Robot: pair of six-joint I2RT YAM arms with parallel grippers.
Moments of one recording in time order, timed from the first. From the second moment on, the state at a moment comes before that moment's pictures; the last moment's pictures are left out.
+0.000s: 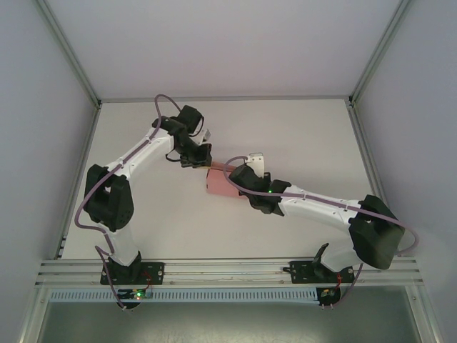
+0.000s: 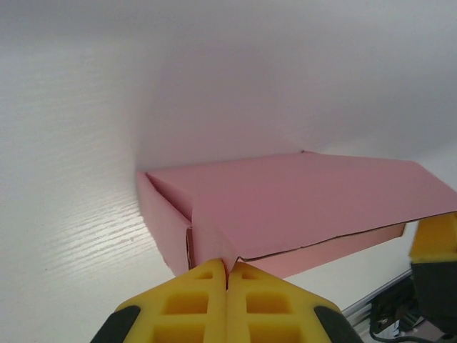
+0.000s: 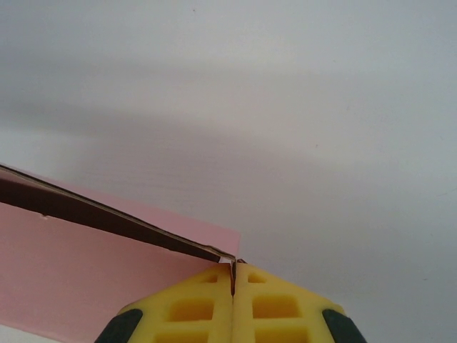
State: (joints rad) left arm -0.41 1.80 1.55 -1.02 0.46 -0.41; right arm 0.91 1.44 0.88 -0.36 0.60 0.65
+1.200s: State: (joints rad) left arm -0.62 1.42 0.84 -0.21 0.15 -0.40; right arm 0.81 1.03 0.55 -0.03 0.38 0.68
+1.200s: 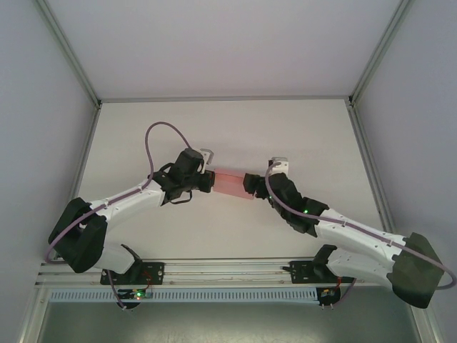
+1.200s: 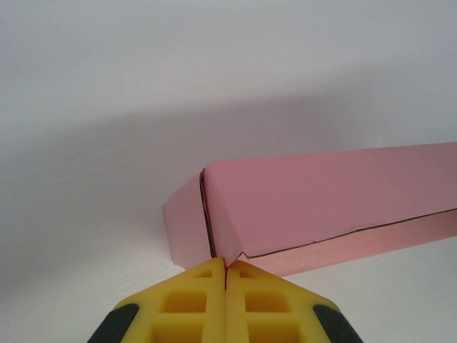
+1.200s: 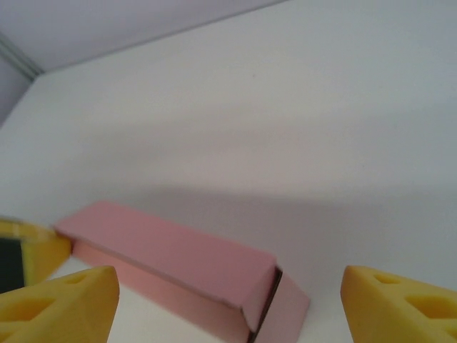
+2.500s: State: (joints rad) left arm -0.42 1.32 0.91 -0.40 0.37 -0.62; right arm 0.74 1.35 0.50 0.32 0.31 0.98
